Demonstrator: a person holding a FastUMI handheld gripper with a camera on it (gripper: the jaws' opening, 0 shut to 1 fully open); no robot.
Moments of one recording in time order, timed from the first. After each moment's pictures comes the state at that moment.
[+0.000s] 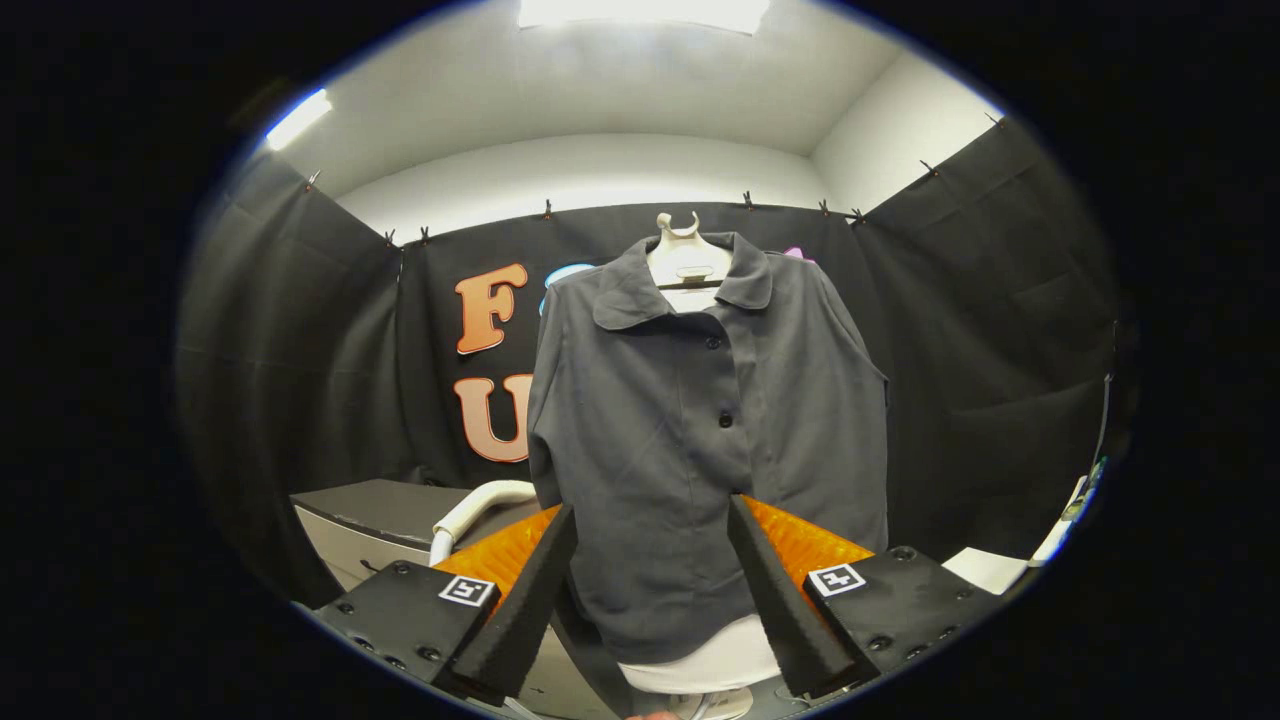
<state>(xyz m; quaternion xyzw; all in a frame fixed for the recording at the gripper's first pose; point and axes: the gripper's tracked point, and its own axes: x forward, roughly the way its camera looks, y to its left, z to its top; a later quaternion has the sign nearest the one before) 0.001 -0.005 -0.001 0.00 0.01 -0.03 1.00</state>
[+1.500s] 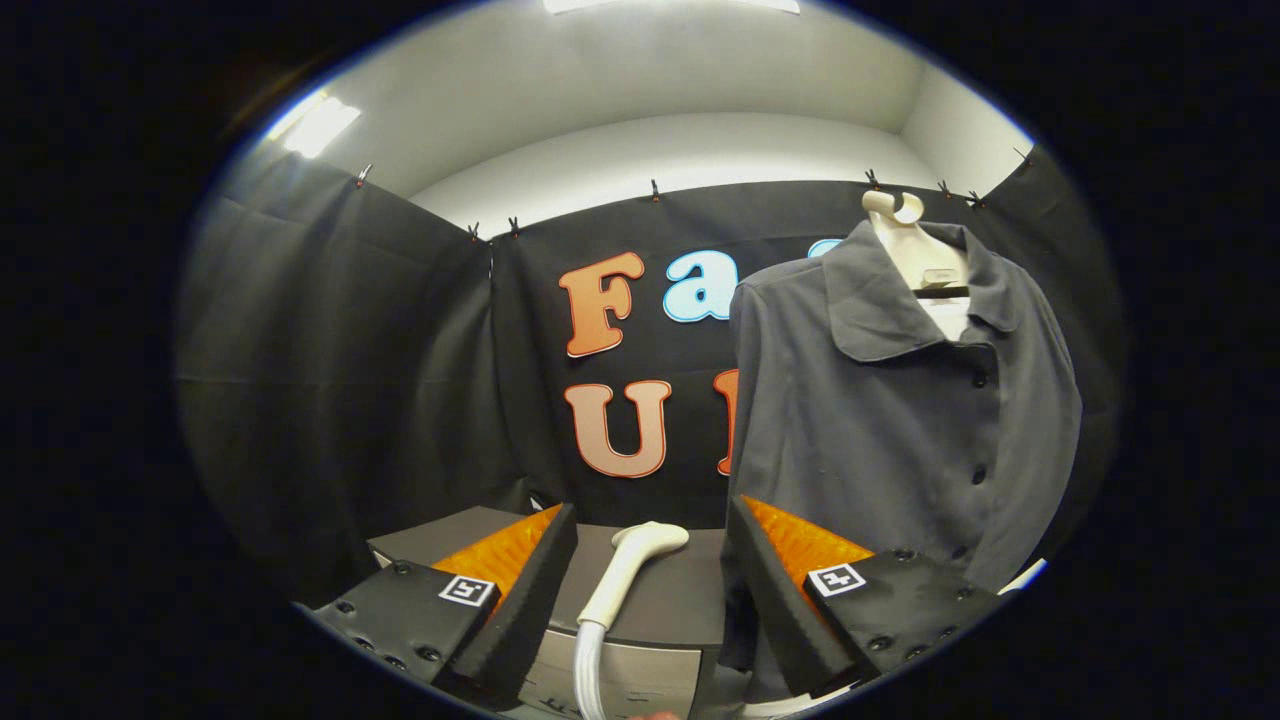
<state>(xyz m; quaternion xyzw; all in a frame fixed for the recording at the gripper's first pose) 0.145 0.185 0.038 0.01 0.04 0.12 0.99</state>
